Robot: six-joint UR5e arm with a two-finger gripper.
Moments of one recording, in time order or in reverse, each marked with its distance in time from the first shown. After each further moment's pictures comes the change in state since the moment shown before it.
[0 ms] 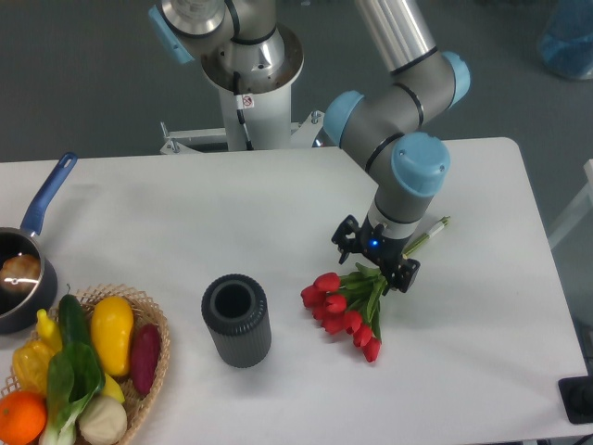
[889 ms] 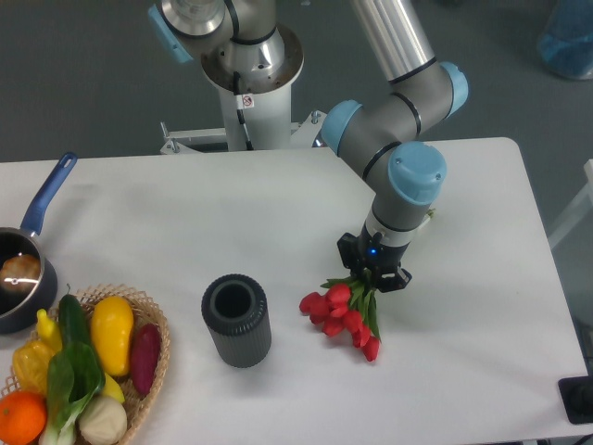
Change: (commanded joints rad) arm 0.008 0.043 0.093 -0.014 -0.011 -0.034
